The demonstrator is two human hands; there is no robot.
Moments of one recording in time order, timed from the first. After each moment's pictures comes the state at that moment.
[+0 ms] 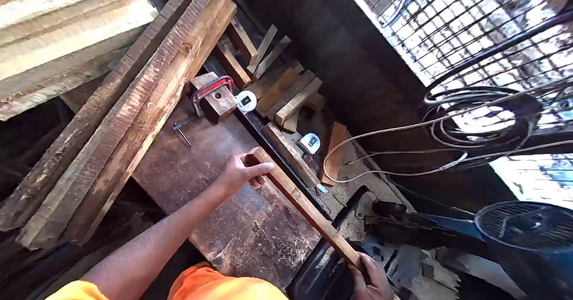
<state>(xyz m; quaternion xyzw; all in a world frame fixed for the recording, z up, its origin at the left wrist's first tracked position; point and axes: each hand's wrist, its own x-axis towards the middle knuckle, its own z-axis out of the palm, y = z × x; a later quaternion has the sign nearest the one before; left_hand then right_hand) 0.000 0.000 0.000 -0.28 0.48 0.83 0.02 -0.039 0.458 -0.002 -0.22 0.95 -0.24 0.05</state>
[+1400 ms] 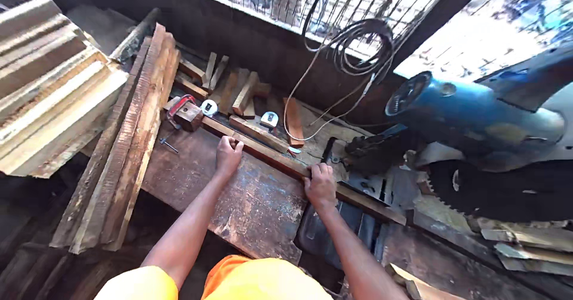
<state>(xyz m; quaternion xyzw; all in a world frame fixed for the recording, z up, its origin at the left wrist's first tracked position) -0.015 0.058 -0.022 -0.32 0.83 0.45 -0.05 -0.051 0.359 -0.025 -0.19 0.97 -0.17 -0.03</state>
